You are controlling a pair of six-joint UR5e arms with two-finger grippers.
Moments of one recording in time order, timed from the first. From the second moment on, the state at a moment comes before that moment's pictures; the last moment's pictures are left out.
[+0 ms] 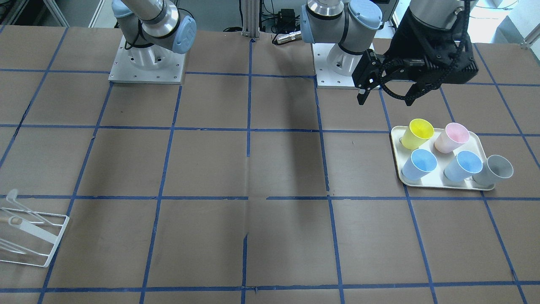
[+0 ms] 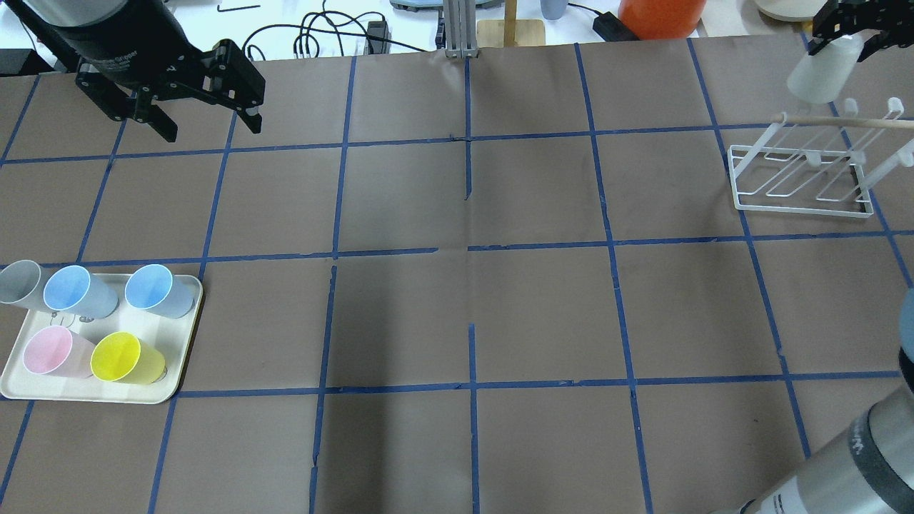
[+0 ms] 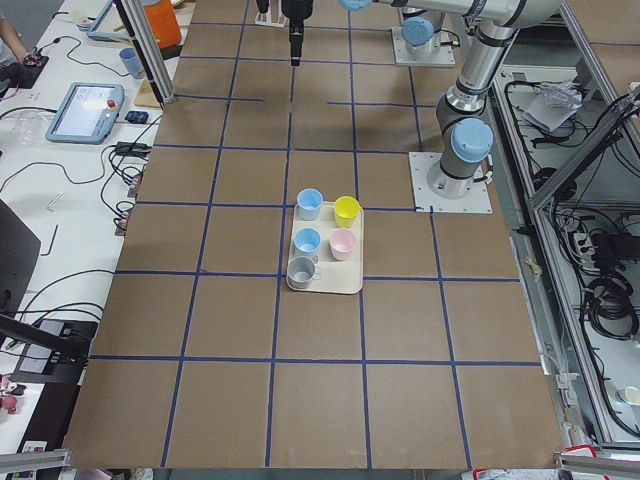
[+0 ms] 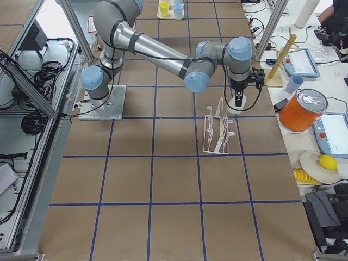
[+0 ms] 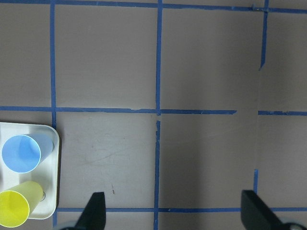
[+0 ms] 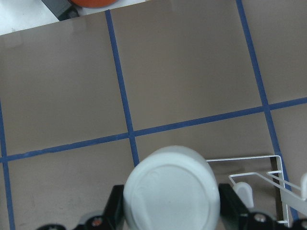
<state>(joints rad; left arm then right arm) -1.52 -1.59 -1.41 -1.66 1.53 0.01 1.11 -1.12 1.29 -1.99 -1.42 -0.26</state>
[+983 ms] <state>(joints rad) -1.51 -1.64 -1.37 -1.70 1.52 0.02 1.11 -1.08 1.31 -2.03 -1.42 -0.24</state>
